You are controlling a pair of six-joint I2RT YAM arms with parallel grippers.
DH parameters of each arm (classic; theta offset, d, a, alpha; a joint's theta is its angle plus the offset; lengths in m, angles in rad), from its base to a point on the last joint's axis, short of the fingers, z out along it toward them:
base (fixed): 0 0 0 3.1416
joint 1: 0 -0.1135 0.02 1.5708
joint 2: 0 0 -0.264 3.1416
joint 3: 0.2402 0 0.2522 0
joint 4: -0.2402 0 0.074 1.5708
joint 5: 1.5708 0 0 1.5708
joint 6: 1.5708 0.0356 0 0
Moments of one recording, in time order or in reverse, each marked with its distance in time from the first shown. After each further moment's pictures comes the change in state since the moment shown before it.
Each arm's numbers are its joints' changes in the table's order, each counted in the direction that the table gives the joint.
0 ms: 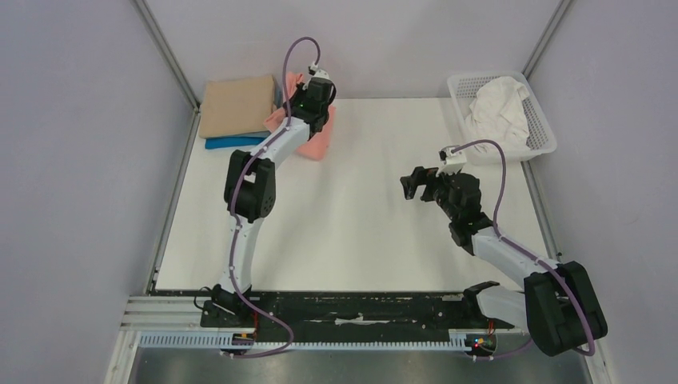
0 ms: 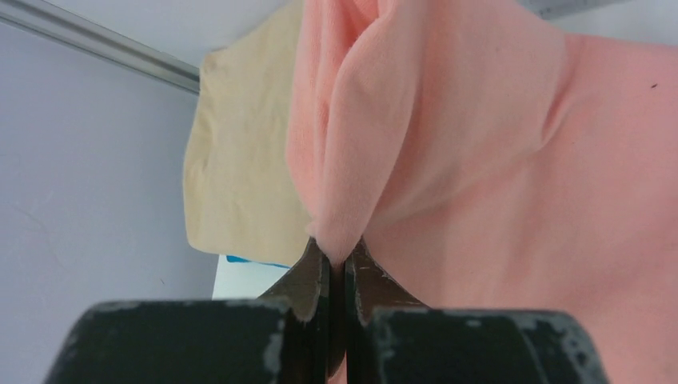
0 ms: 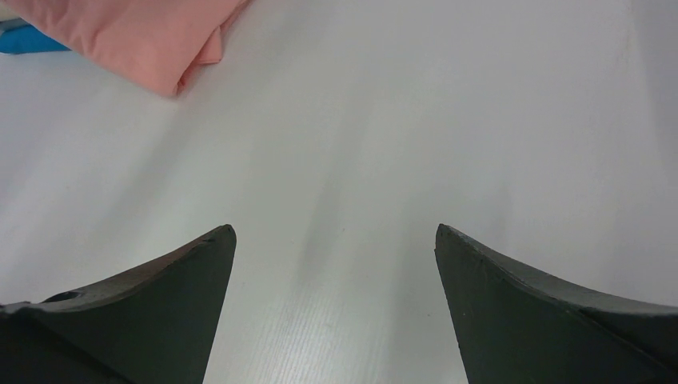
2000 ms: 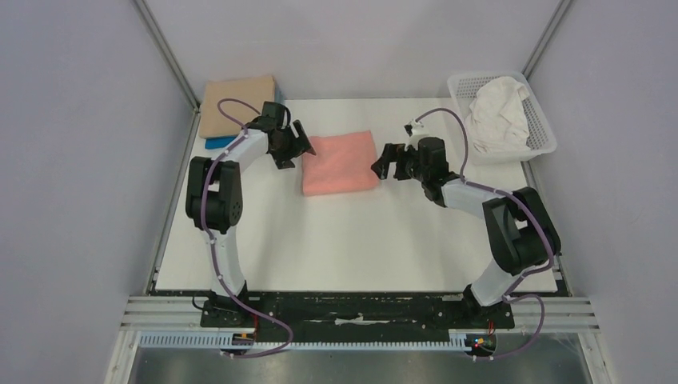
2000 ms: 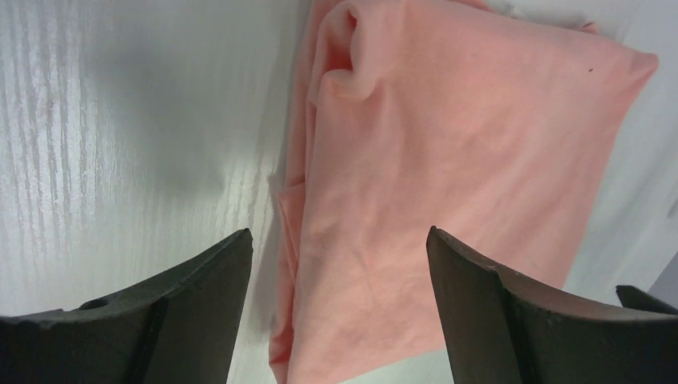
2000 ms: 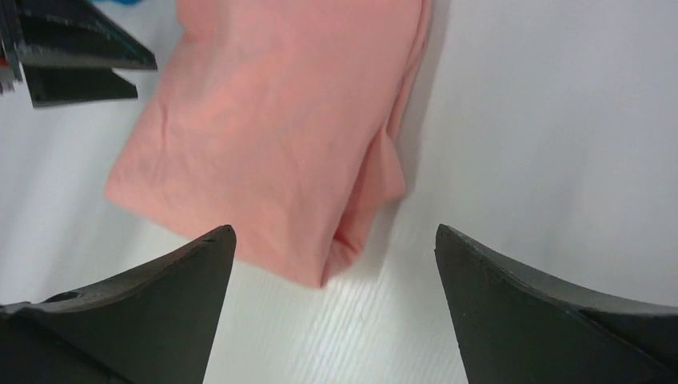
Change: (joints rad) left arm -0.228 -0.291 -0.441 -0.279 1.058 -0.962; right arm -0.040 0.549 0.482 -0.118 -0.179 0.095
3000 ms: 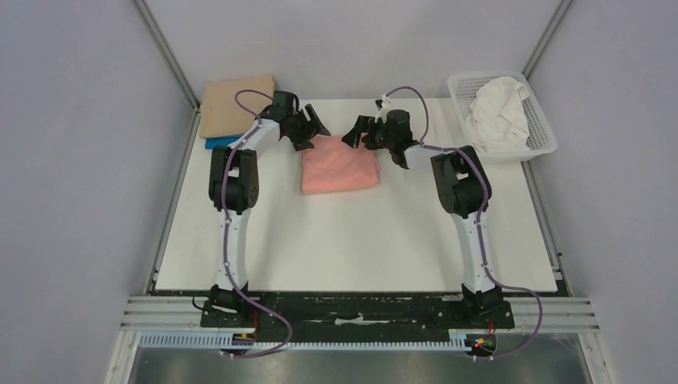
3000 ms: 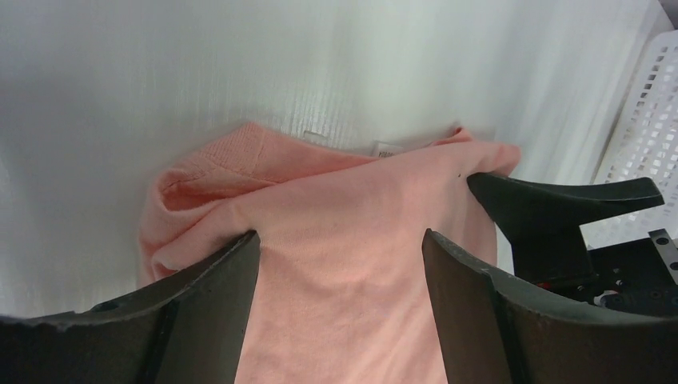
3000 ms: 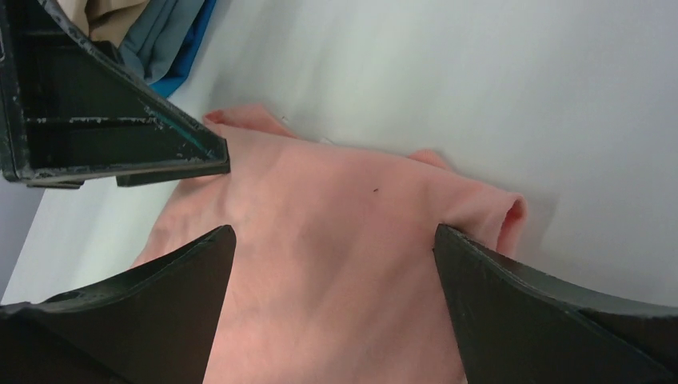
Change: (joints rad) left arm 0.002 0.341 0.364 0.100 0.182 -0.047; right arm -0.012 0.657 0.647 0.053 -0.175 0.128
